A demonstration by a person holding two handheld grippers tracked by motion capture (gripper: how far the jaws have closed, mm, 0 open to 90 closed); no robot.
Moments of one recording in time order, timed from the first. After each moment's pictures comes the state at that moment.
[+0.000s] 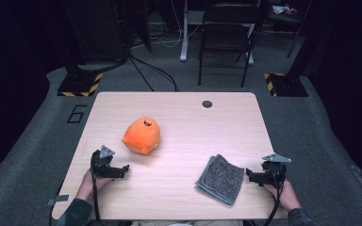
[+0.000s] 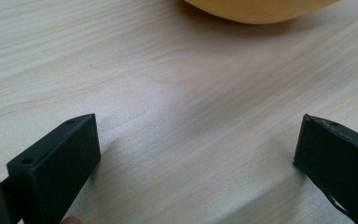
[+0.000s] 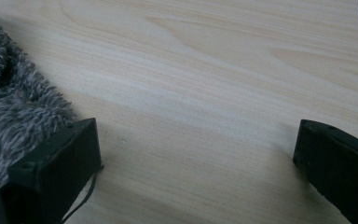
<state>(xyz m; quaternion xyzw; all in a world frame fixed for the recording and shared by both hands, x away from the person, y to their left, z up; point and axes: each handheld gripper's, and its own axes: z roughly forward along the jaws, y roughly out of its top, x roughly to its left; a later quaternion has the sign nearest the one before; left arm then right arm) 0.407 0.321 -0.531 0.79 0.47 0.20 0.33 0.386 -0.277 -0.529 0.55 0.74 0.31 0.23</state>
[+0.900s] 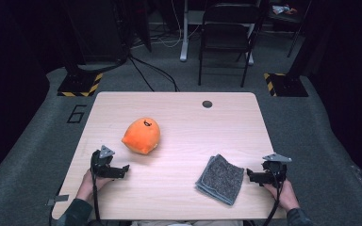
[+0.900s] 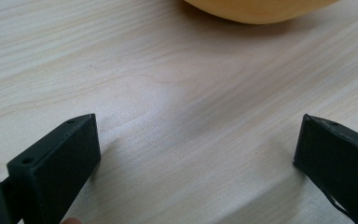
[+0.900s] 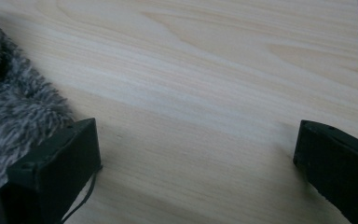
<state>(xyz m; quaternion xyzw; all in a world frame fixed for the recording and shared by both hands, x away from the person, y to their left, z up) 0.407 0.321 -0.531 0.79 0.47 0.20 0.33 0.387 -0.279 -0.527 0.55 0.75 0.30 0.22</state>
